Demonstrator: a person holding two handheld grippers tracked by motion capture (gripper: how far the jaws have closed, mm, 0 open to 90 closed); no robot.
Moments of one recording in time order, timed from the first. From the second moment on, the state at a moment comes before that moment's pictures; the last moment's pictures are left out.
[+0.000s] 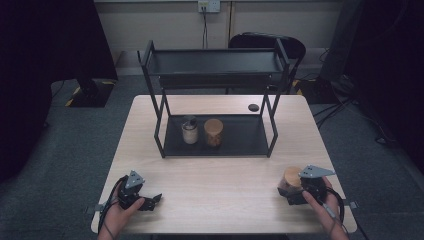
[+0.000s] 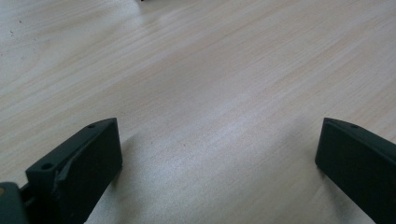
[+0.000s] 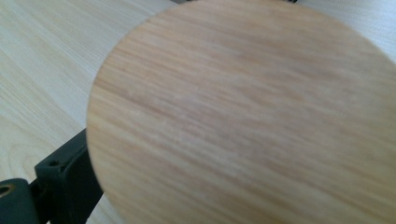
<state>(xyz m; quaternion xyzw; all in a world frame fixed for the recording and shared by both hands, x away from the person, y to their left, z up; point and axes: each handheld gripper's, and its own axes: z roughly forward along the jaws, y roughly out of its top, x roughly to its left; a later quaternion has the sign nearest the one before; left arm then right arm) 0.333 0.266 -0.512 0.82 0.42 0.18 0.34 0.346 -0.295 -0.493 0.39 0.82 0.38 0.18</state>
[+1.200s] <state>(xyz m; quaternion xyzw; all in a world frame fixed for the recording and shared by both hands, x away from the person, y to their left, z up) 0.334 0.266 -0.512 0.82 0.42 0.18 0.34 0.343 -0.300 -0.500 0.40 0.82 0.38 0.18</state>
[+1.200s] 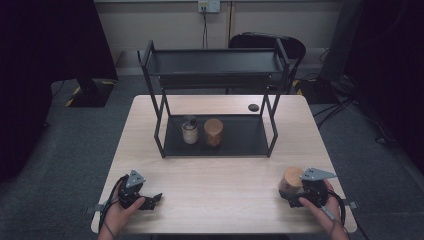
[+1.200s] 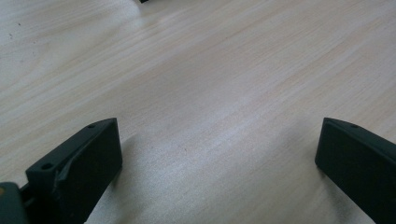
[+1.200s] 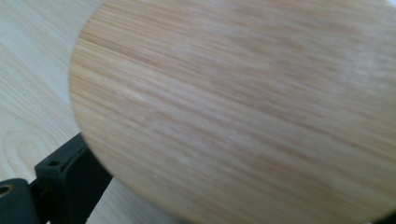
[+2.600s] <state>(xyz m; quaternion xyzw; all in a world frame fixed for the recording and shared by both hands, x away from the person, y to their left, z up) 0.335 0.265 -0.512 0.82 0.42 0.18 0.34 0.346 -0.295 -0.502 0.38 0.81 0.38 0.21</state>
